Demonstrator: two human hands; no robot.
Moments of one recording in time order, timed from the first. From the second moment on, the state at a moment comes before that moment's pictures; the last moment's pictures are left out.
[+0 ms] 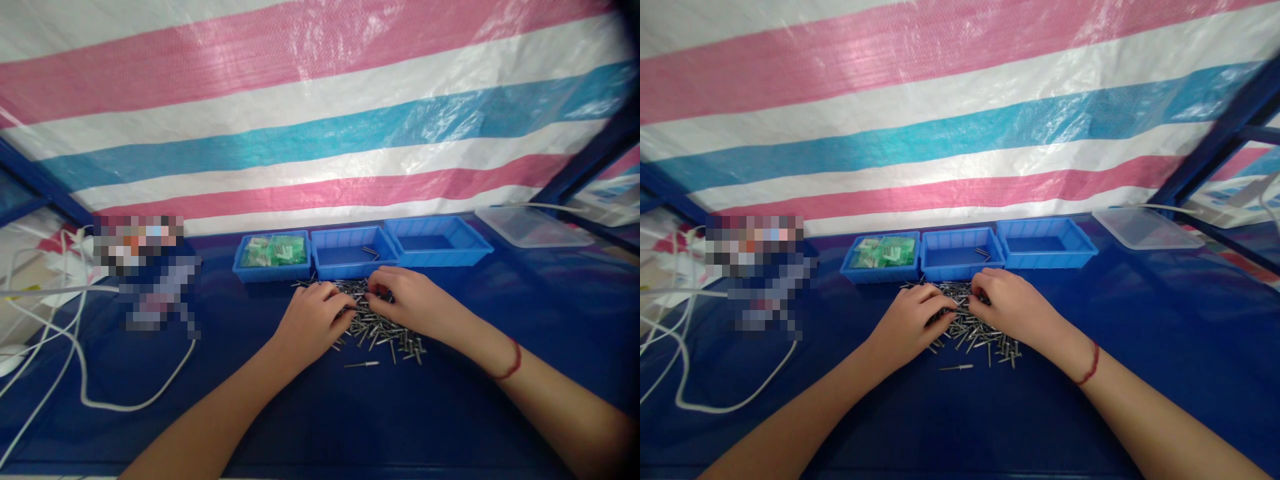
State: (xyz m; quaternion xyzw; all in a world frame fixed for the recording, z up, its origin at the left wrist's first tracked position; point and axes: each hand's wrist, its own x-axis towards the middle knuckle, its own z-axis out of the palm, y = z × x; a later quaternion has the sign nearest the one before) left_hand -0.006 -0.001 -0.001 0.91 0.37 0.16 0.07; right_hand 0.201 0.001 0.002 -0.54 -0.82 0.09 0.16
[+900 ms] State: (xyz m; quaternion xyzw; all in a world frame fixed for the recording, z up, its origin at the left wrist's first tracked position) left_hand -0.005 -0.003 0.003 0.91 0.38 0.17 0.09; right_hand 0.200 -0.004 0.006 -0.49 -0.85 0.04 0.20
